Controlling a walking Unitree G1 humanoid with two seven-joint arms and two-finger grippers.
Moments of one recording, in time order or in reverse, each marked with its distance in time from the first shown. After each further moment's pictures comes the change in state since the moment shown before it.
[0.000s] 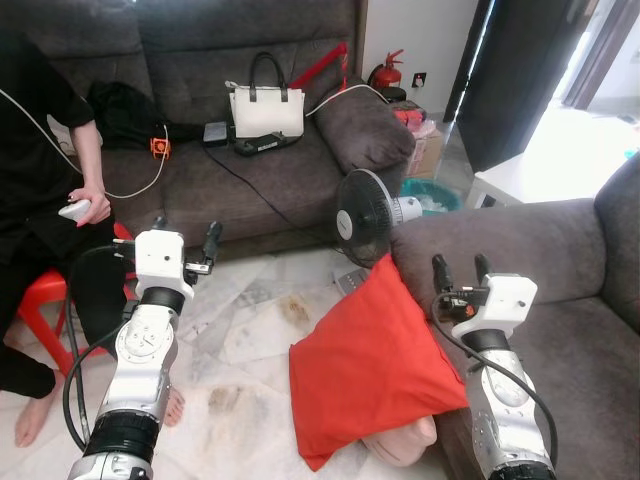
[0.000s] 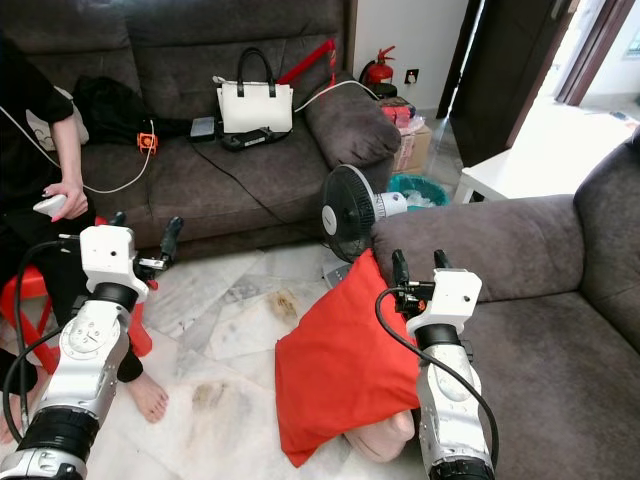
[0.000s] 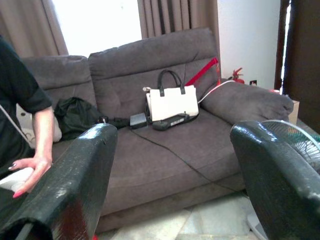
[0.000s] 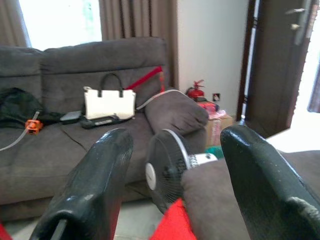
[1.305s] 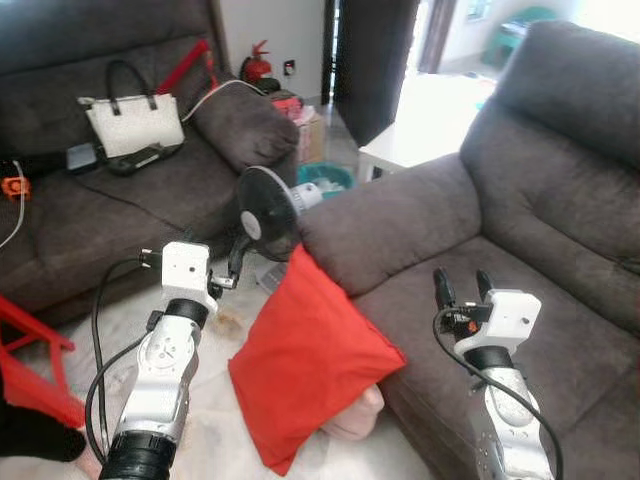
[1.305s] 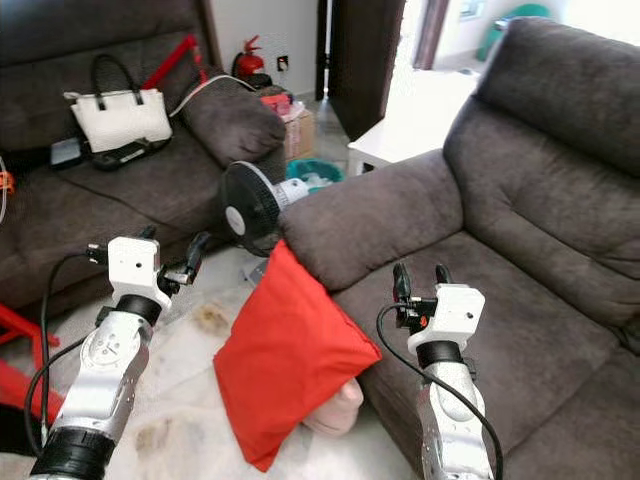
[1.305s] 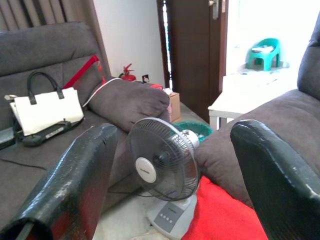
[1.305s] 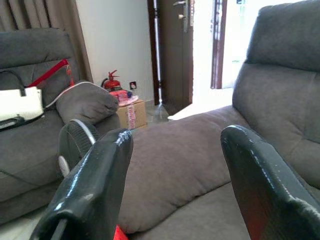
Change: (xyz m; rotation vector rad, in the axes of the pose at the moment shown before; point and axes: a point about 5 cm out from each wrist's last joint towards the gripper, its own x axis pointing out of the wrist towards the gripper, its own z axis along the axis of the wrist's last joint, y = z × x) left arm -0.010 -0.033 0.003 -0.062 0.043 -0.102; right arm -0.022 -0.002 -0.006 0.013 0.036 -0.038
